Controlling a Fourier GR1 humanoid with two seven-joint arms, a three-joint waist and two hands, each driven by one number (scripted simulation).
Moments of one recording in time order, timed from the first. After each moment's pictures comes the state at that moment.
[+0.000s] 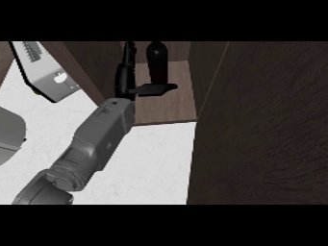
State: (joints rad) left arm -1.10 0.00 0.01 -0.10 0.42 0.32 -0.85; right arm -0.07 -0.01 0.17 -2.46 -0.06 0.12 0.59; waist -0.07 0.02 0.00
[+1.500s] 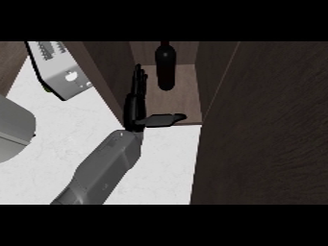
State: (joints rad) left arm -0.73 0.00 -0.46 -0.60 0.77 0.43 -0.79; right arm -0.09 -0.02 0.17 -2.47 -0.04 0.07 0.64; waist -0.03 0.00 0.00
